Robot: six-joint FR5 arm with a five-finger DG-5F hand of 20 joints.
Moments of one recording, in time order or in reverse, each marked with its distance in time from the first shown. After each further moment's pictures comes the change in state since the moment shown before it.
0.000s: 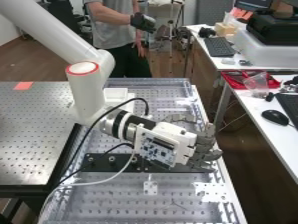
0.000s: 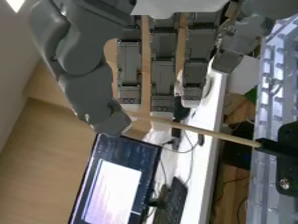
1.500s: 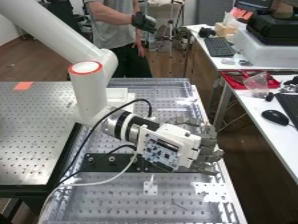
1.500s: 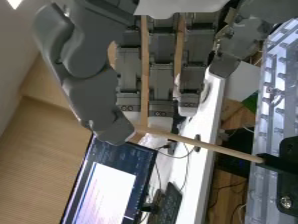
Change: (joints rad) arm -0.010 -0.014 0.042 -0.038 0.006 -0.035
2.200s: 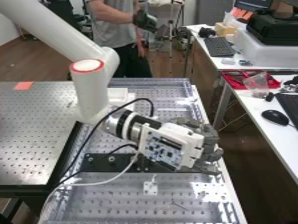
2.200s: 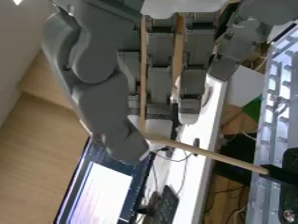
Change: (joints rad) arm -0.002 -0.002 0.025 -0.022 0.004 -0.042
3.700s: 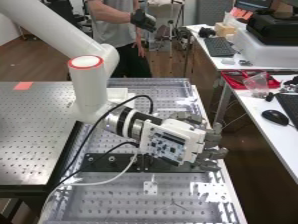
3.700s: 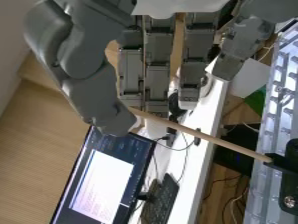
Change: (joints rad) arm -0.009 0.014 0.009 -0.041 -0.063 -0.009
